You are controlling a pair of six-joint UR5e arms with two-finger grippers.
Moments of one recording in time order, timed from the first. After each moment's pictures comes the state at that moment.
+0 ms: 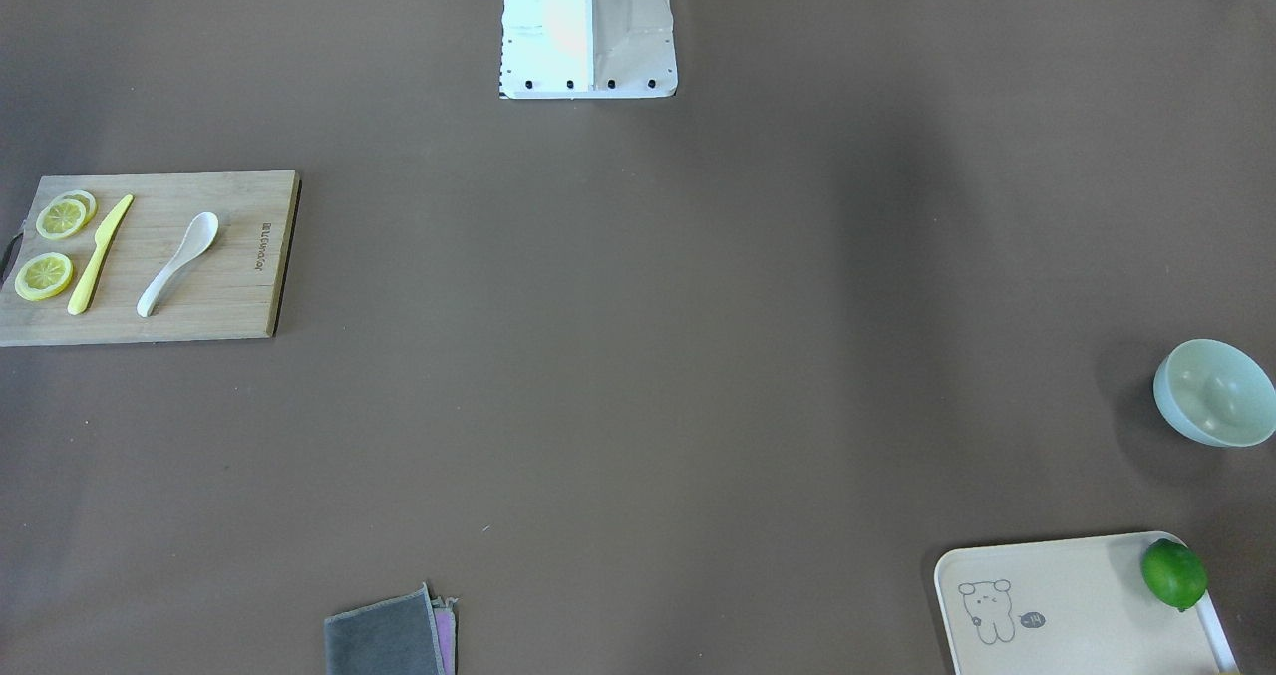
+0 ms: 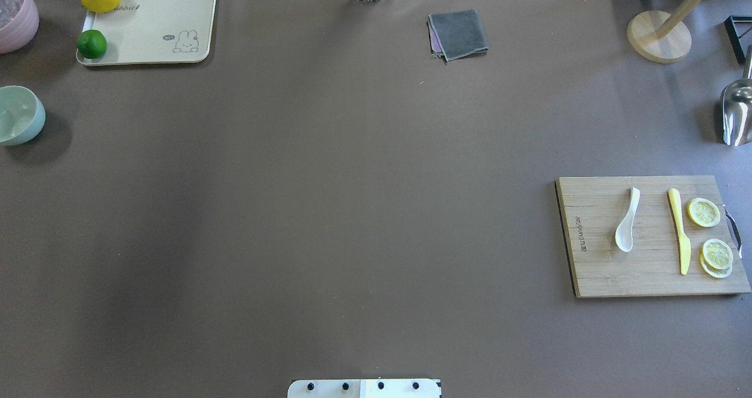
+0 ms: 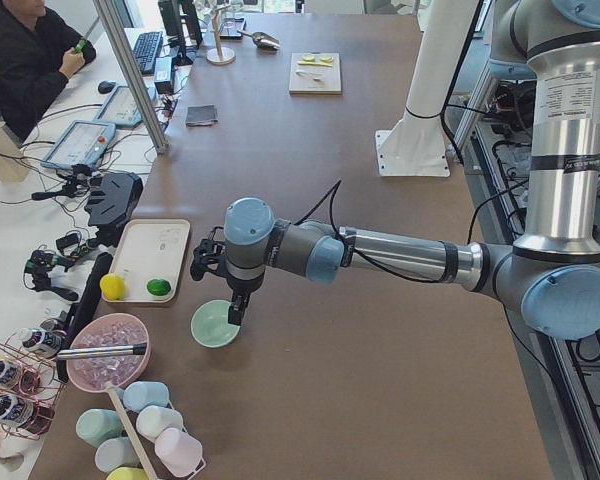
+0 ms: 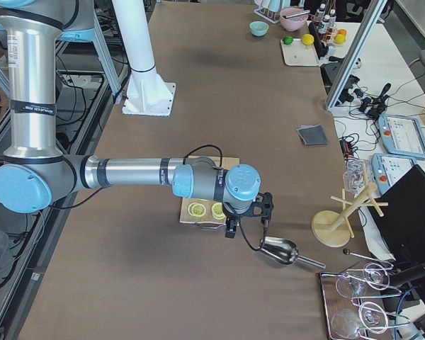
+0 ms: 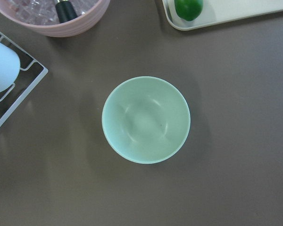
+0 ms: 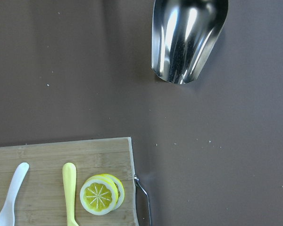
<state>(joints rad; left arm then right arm) -1.57 -1.54 -1.73 -1.73 -2.35 -0.09 1.58 -1.60 1.65 -1.70 2.49 0.03</state>
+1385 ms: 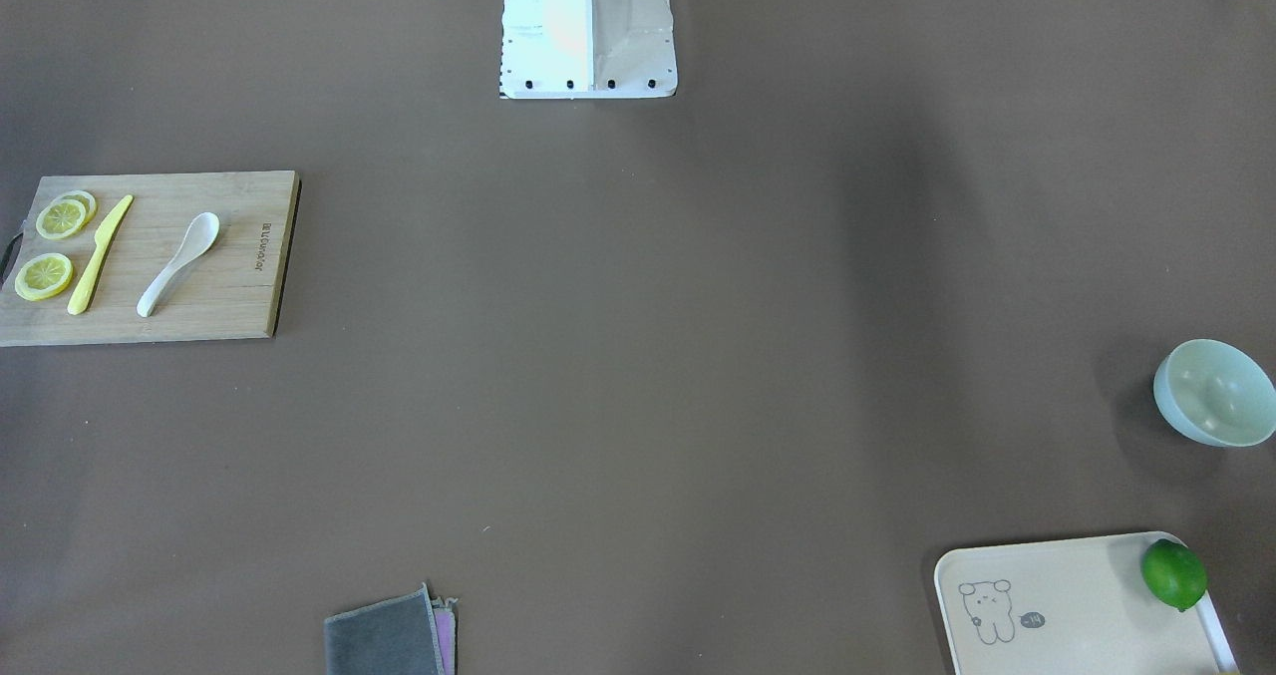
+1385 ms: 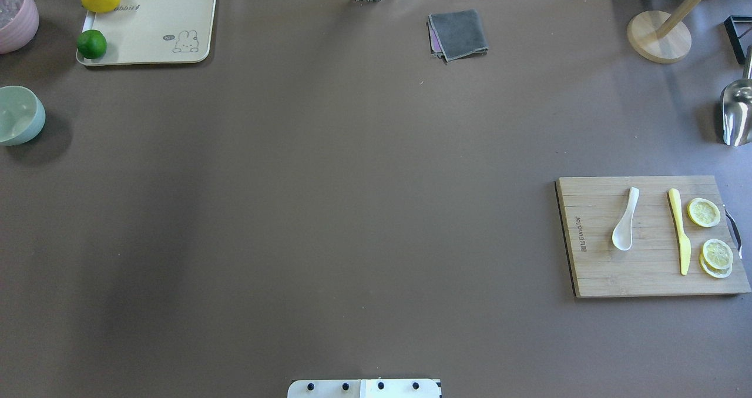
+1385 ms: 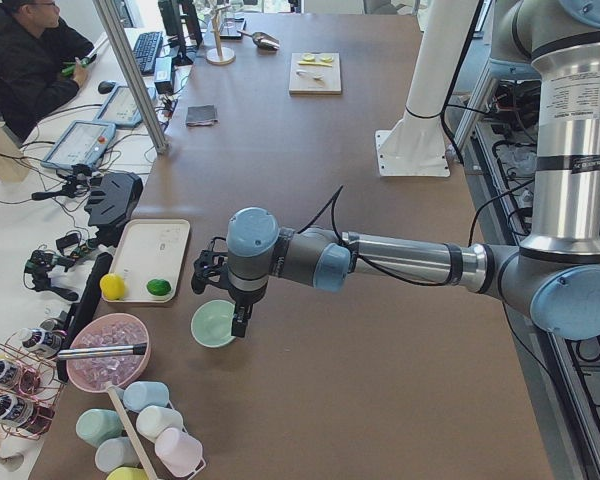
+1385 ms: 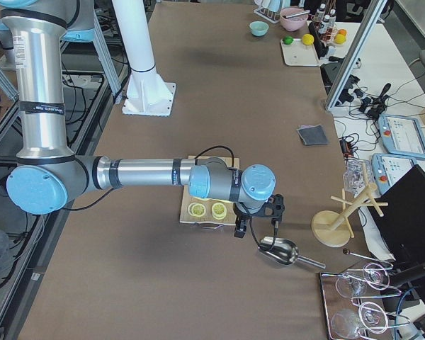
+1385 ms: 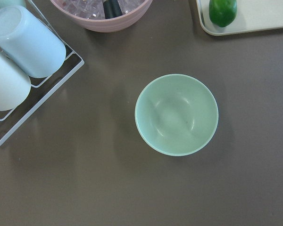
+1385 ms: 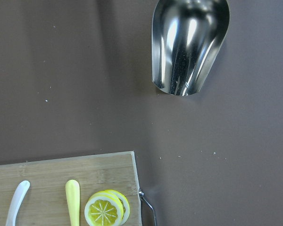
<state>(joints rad) -1.58 -1.53 -1.71 -1.74 -2.35 -0.09 1.56 -1.56 1.62 -1.69 2.49 0.09</state>
